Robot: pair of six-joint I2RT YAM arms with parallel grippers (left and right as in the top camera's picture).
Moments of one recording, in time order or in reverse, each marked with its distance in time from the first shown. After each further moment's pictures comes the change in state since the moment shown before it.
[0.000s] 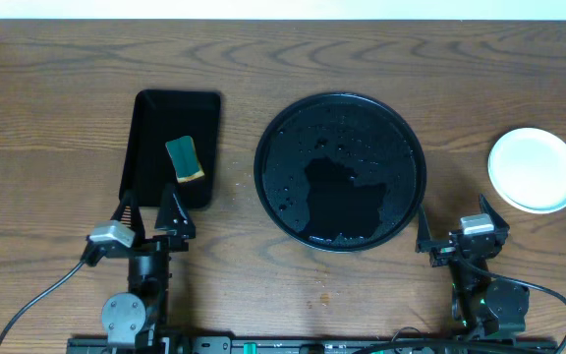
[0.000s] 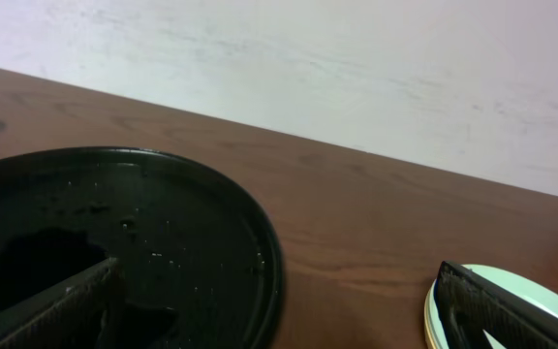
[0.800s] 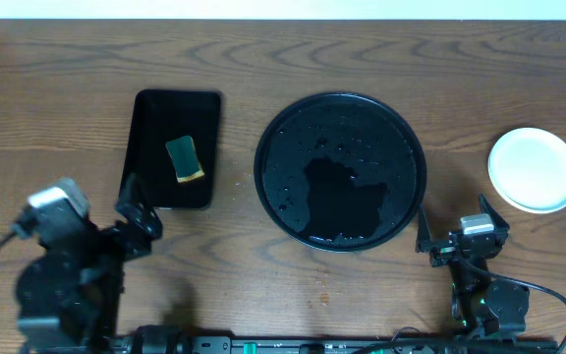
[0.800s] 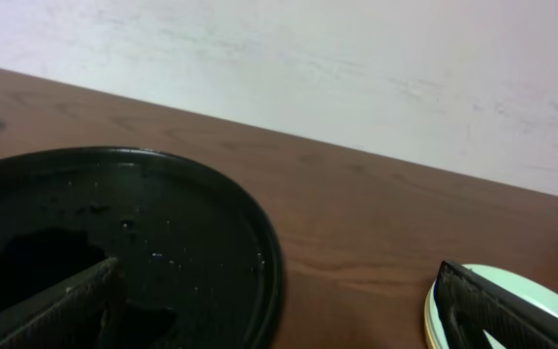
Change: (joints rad) left arm 0.071 0.465 0.899 -0.900 0.000 0.127; right arm 0.000 0.000 0.000 0.000 -0.001 0.000
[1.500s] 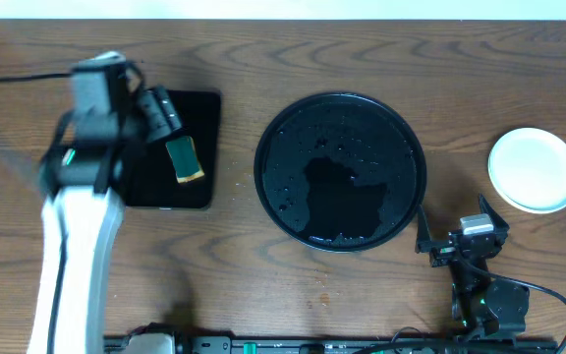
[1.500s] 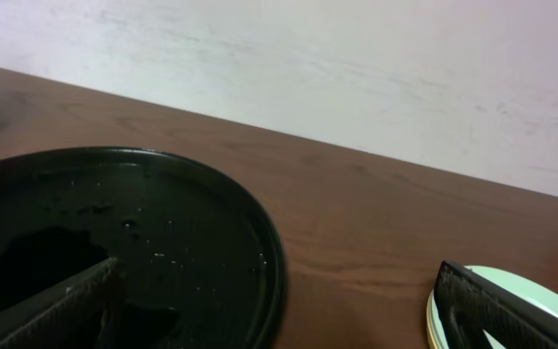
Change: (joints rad) left arm 0.000 0.803 0.366 0.005 -0.001 0.002; right arm 0.000 0.000 0.000 0.000 -0.004 0.000
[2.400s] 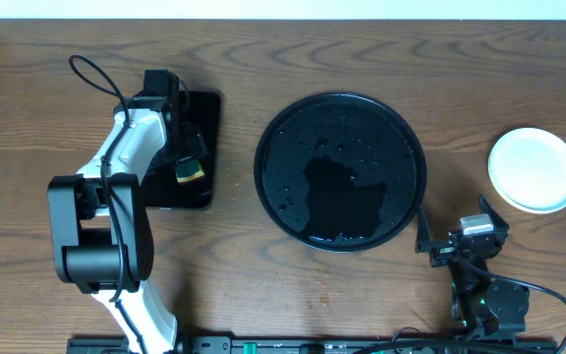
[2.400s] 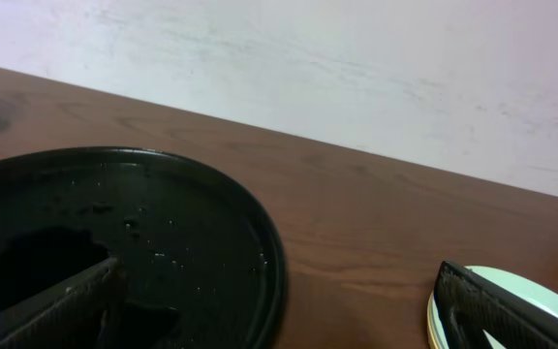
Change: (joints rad) left arm 0.001 0.669 0.011 0.000 0.001 0.000; right arm 0.000 0.000 0.000 0.000 0.000 0.000
